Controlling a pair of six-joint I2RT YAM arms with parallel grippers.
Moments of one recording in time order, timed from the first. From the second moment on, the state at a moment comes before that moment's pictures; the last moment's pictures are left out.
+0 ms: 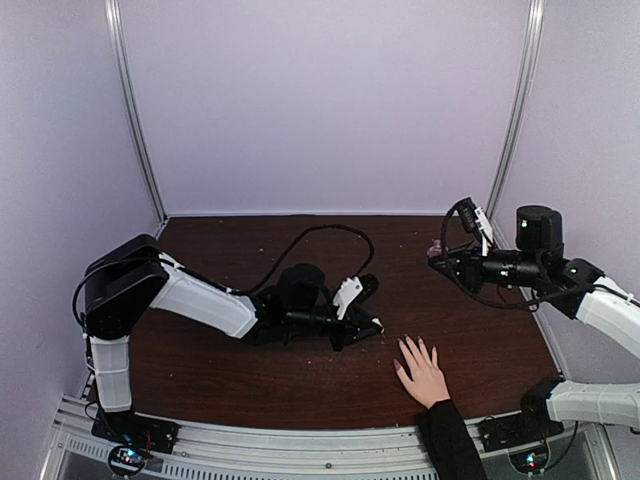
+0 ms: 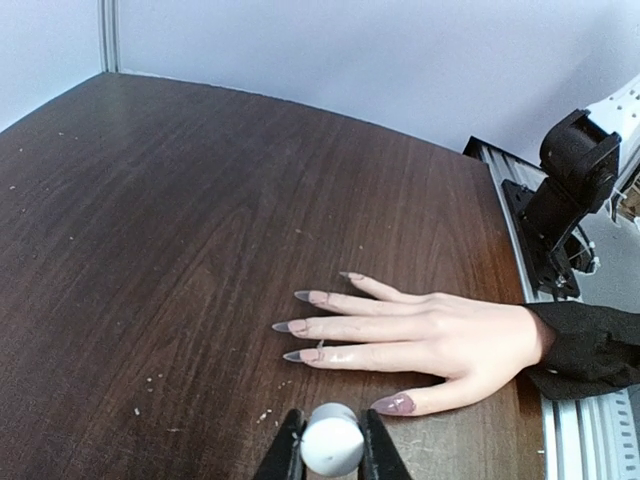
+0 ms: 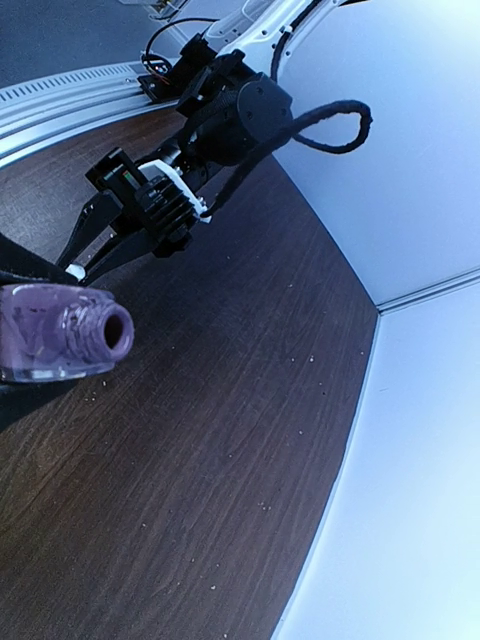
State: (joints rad) left arm -1.05 2.01 1.09 0.54 0.40 -0.07; right arm 0.44 0.90 0.76 -0.23 -0.49 0.11
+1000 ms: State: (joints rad) left arm -1.09 2.13 1.15 0.58 0.57 -0.10; right arm 0.44 0.88 0.76 -0.28 -0.49 0.09
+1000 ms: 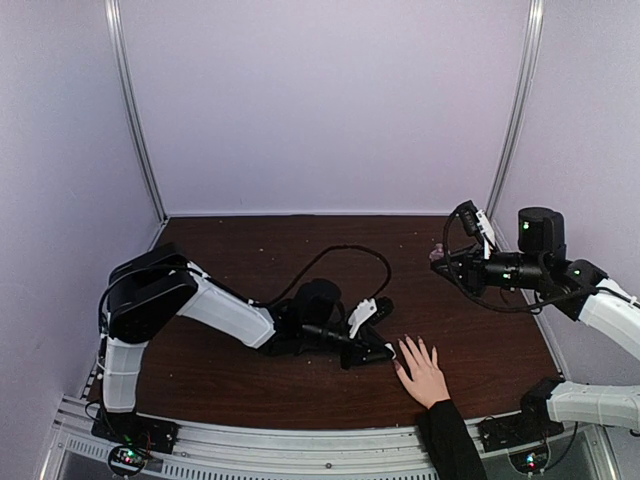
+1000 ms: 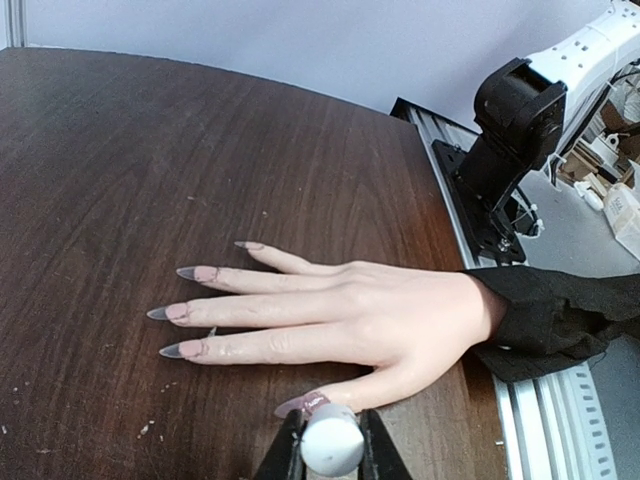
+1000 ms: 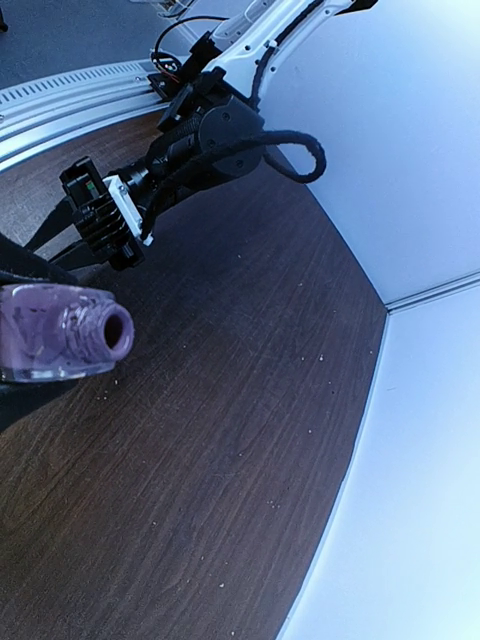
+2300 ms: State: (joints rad) left arm -1.08 2.19 1.20 0.57 0.48 -0.12; right arm 0.44 0.88 0.76 -0.29 -0.47 0.08
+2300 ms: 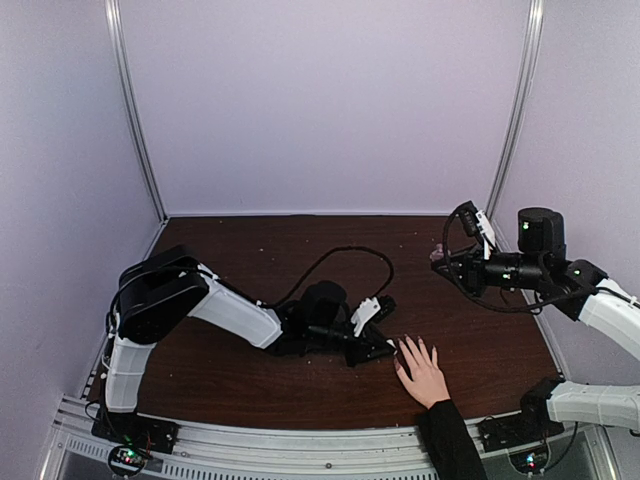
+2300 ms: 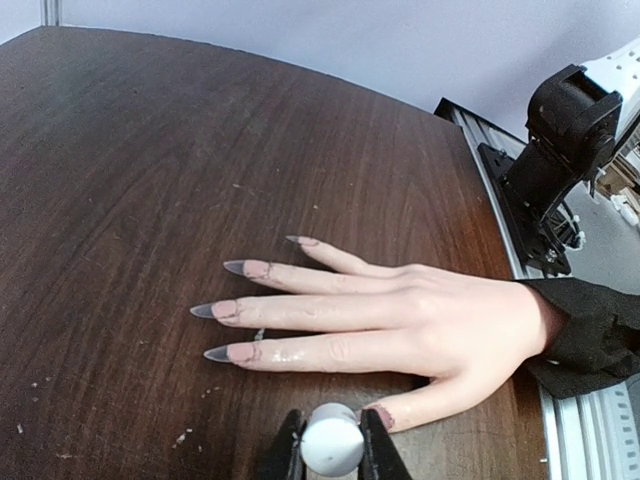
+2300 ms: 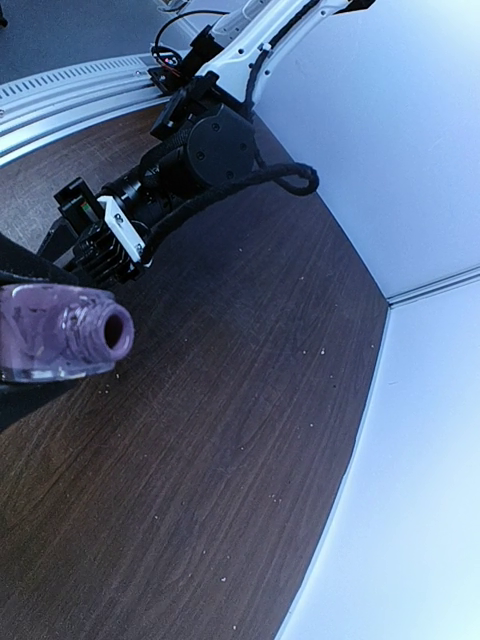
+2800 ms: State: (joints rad) left arm -1.07 2.18 1.18 0.57 0.44 -0.12; right arm 0.44 0.88 0.76 -0.30 -0.47 0.08
